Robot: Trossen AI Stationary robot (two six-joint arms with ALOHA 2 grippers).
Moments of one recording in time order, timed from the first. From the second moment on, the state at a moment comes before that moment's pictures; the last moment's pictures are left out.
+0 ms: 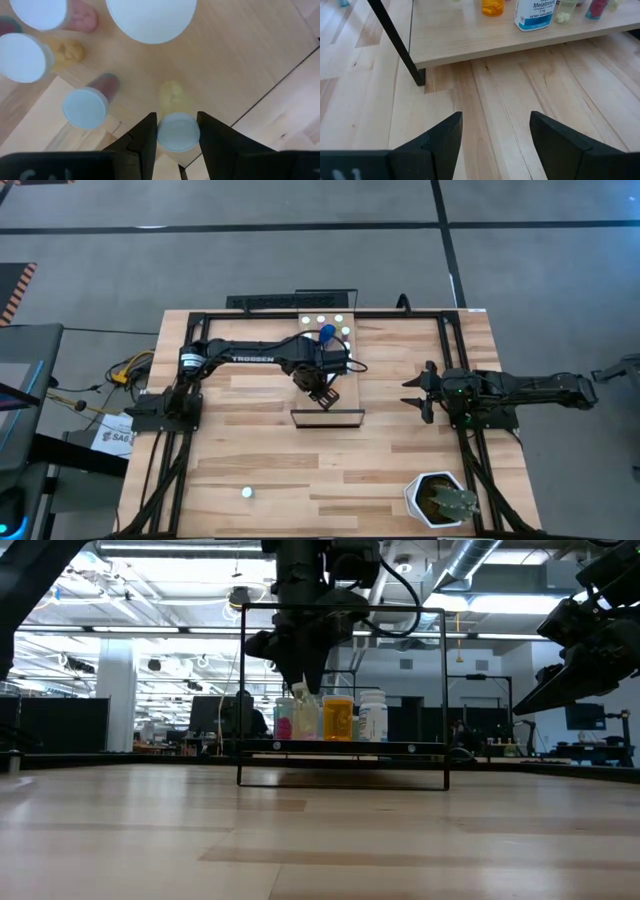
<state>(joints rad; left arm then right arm) 0.11 2.06 1.86 -1.23 0.04 -0.66 -0.05 0.28 0.17 -0.42 0.13 0.14</state>
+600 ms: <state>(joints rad) 0.10 2.06 1.86 -1.23 0.02 -0.61 -0.05 0.28 0.17 -0.42 0.13 0.14</state>
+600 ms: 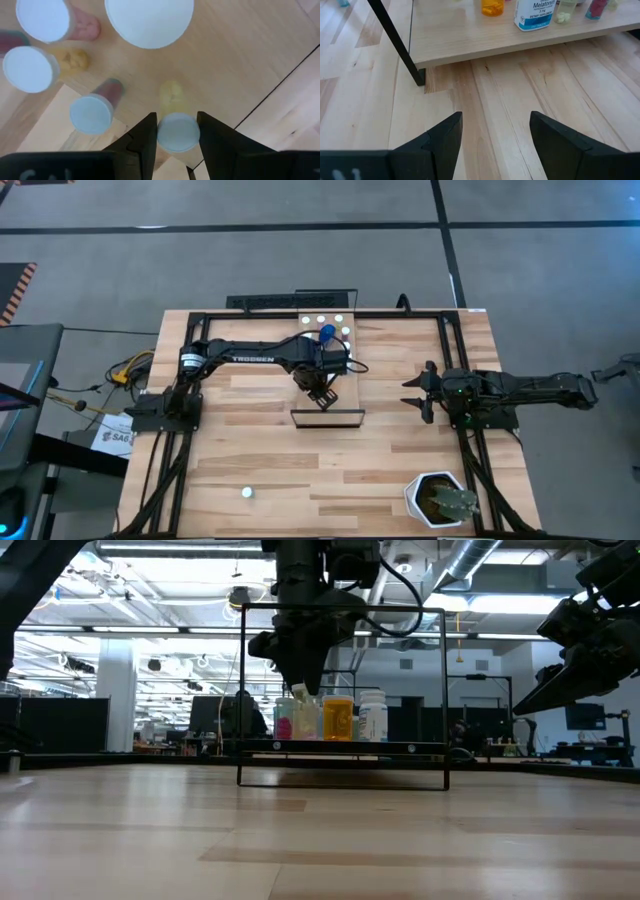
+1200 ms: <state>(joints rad) 0.09 2.06 1.86 -1.24 0.02 -0.52 -0.05 0.28 0.17 -0.42 0.13 0.14</state>
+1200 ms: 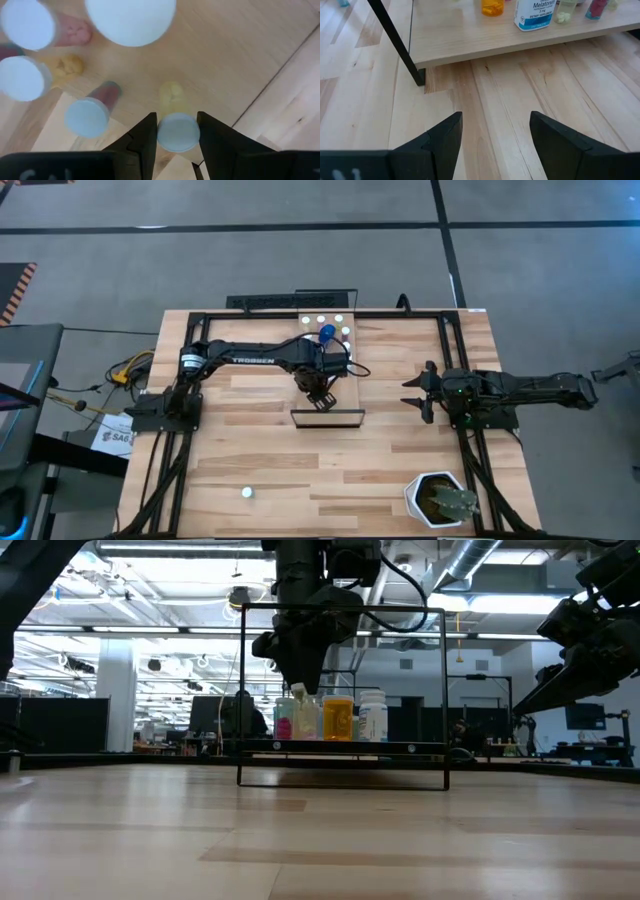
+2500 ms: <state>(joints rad) 0.14 2.08 1.86 -1.22 0.04 -0.52 -0.05 0.28 0.17 -0.42 0.13 0.14</state>
